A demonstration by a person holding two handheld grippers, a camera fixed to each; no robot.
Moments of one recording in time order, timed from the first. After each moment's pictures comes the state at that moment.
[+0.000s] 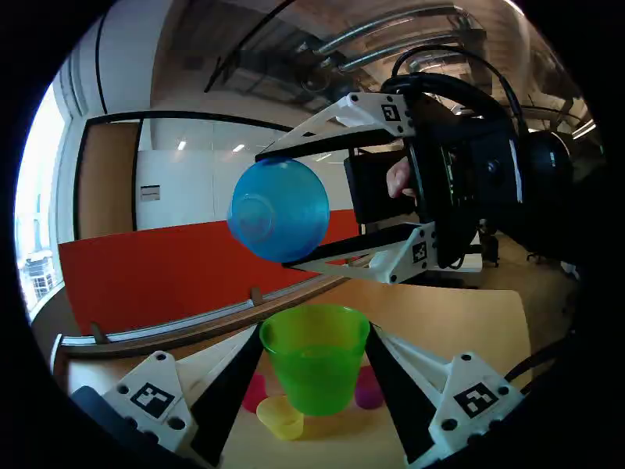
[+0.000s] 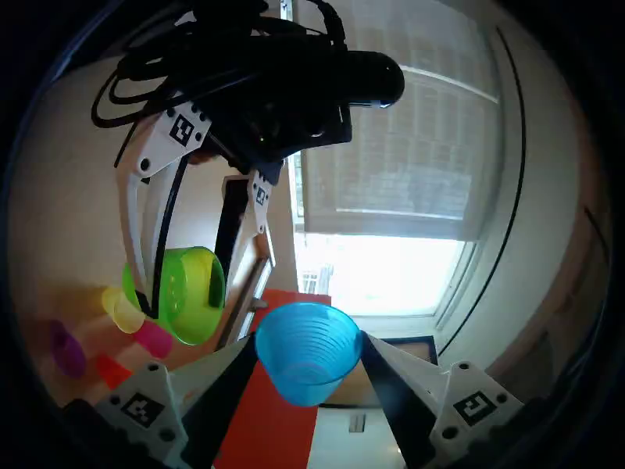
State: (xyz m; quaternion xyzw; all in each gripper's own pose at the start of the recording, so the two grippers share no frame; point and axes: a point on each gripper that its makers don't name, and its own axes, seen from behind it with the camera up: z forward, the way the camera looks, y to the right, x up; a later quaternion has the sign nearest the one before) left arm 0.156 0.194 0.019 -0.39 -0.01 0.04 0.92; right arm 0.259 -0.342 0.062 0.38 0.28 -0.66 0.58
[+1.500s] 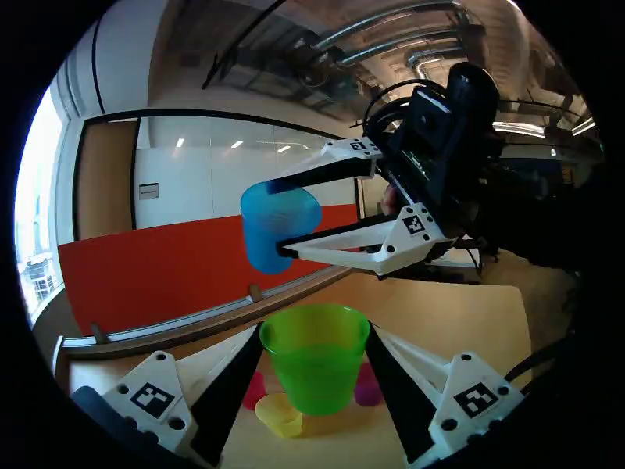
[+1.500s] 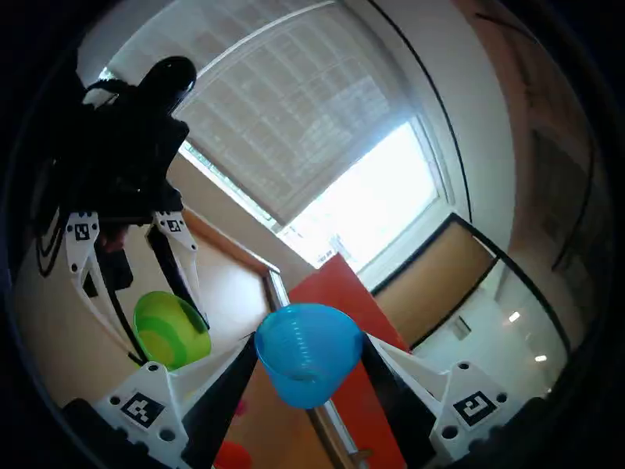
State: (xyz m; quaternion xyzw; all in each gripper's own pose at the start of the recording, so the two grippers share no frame) left arm 0.153 0.197 0.017 -0.39 -0.01 0.05 0.92; right arm 0.238 -0.304 0.100 0.43 0.11 -0.38 0.81
